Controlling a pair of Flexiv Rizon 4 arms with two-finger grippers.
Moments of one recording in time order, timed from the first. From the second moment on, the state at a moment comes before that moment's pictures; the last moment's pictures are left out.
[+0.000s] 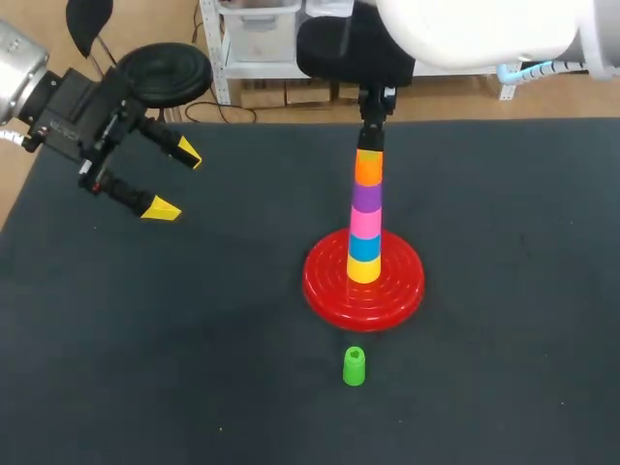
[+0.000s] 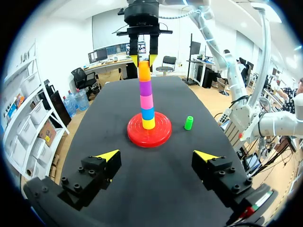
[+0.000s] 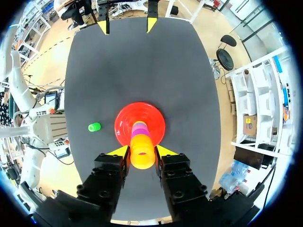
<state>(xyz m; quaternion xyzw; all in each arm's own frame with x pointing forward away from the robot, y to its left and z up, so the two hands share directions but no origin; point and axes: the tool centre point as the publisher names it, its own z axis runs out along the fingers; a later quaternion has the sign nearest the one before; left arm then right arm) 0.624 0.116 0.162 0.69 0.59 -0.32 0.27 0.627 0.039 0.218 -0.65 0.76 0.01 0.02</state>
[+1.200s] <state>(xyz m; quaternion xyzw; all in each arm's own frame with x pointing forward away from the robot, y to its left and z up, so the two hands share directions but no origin) 0.624 0.116 0.162 0.69 0.59 -0.32 0.27 0.582 0.026 0.258 -0.64 0.77 -0.01 0.07</state>
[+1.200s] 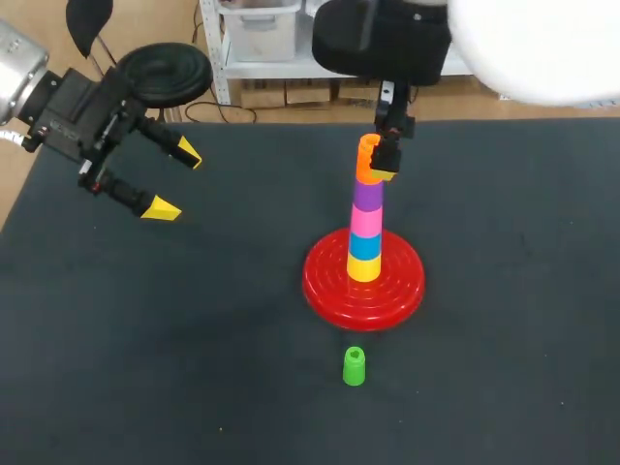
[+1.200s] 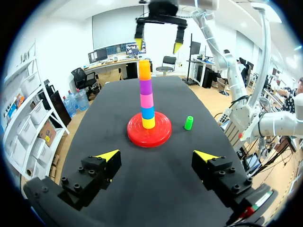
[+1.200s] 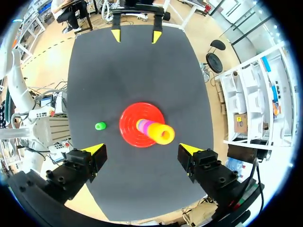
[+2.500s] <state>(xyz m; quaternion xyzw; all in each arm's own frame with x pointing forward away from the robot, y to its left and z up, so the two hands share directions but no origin) 0.624 0.117 0.161 0.69 0.59 -0.32 0.27 0.469 0.033 0.140 -0.61 0.79 0.06 0.09</state>
